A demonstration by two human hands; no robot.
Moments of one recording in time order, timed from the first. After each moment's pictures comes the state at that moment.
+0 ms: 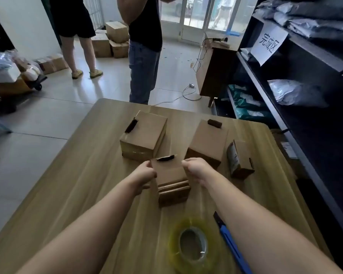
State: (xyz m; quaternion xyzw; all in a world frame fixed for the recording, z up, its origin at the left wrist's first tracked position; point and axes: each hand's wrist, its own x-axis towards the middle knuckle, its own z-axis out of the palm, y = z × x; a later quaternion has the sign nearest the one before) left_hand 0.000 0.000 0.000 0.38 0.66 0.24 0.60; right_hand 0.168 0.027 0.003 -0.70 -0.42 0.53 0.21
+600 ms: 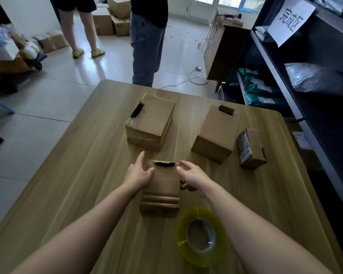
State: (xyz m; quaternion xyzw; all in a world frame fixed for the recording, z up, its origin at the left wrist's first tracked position) left_hand -0.034 -0.008 -0.062 0.45 0.74 0.20 0.46; right_hand 0.144 -0.001 -0.036 -0.70 -0.47 0.53 0.11
